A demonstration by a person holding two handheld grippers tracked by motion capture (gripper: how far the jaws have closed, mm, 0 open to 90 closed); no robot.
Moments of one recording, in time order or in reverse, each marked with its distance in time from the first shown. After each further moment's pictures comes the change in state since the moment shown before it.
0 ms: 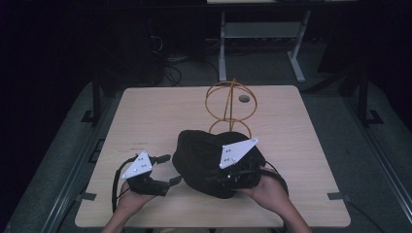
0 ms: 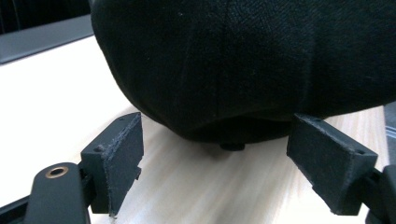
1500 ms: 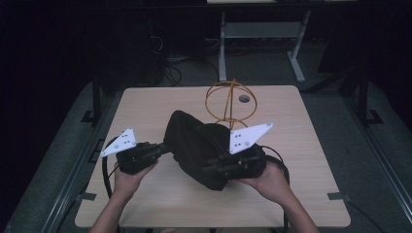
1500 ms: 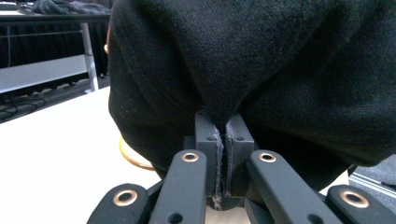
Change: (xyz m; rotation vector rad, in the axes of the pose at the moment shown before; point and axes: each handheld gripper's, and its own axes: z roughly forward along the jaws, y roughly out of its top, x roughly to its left) left arm 0.025 0.061 -0.024 -0.170 -0.067 -0.085; right arm -0.012 0.019 -0.027 -0.196 0.101 0.017
